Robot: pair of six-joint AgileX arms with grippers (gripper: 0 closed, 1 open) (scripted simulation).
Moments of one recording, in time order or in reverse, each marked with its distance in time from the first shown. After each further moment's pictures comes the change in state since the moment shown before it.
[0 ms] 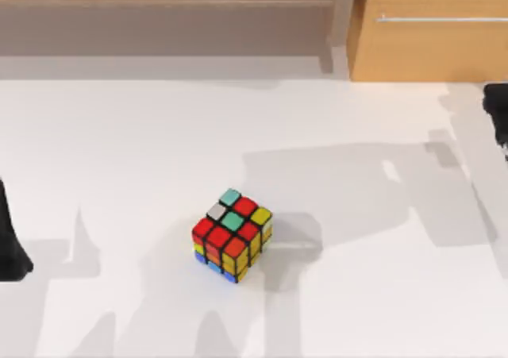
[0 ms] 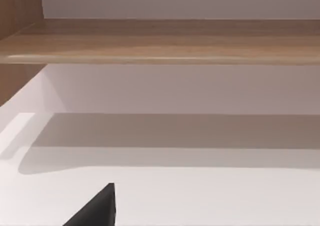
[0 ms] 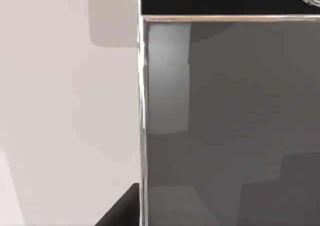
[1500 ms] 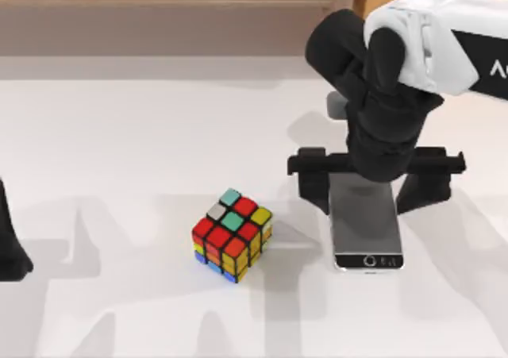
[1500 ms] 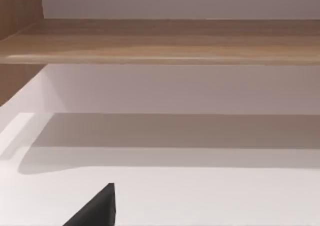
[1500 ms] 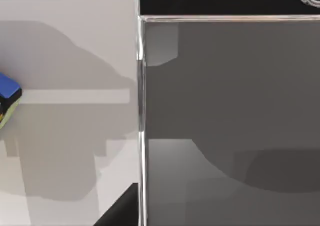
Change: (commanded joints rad) left arm 0.000 0.000 0.000 0.000 0.000 0.000; right arm 0.575 0.100 0.076 -0.141 0.006 0.672
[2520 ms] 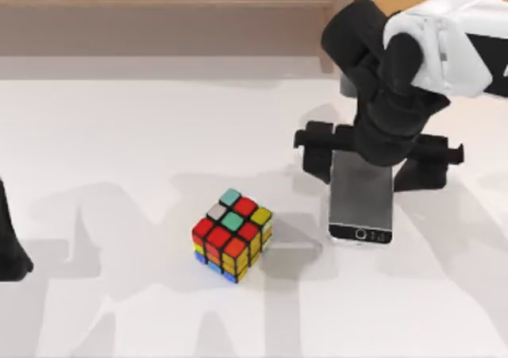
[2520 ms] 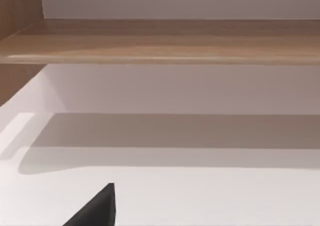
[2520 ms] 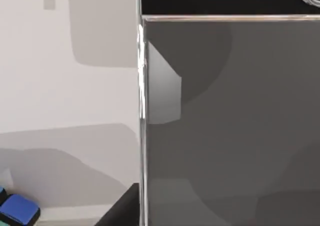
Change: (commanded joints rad) left arm 0.000 0.000 0.000 0.000 0.000 0.000; right arm -0.045 0.000 -0.059 0.200 0.040 0.052
